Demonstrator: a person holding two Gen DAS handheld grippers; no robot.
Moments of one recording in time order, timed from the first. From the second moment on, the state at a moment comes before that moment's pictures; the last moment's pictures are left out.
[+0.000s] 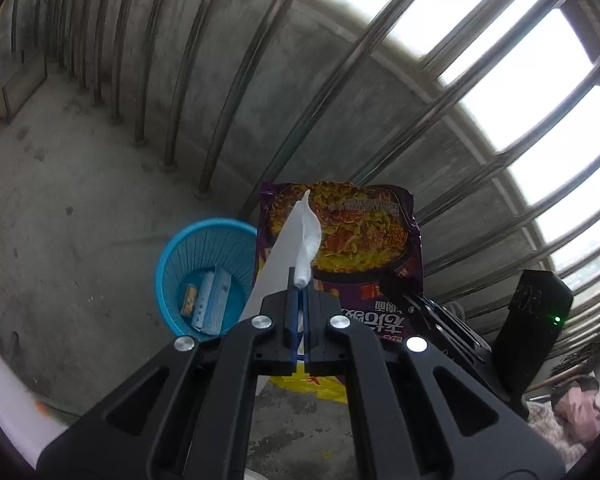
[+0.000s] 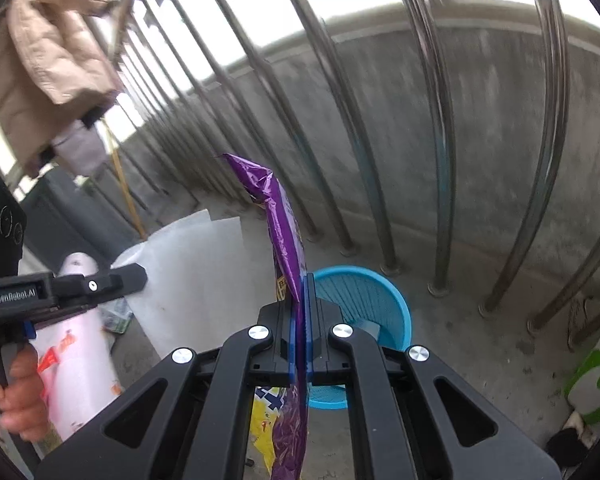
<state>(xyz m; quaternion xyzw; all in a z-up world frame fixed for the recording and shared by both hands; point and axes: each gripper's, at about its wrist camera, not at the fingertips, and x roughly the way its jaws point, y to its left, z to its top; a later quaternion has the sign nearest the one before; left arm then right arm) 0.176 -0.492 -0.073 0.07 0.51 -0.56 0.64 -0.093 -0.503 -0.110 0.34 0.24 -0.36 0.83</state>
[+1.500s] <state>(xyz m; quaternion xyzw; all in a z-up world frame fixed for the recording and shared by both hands) 0.133 -0.151 0.022 -0.01 0.35 -0.35 0.87 0.002 -0.418 -0.089 0.36 0.34 -0.12 0.86</state>
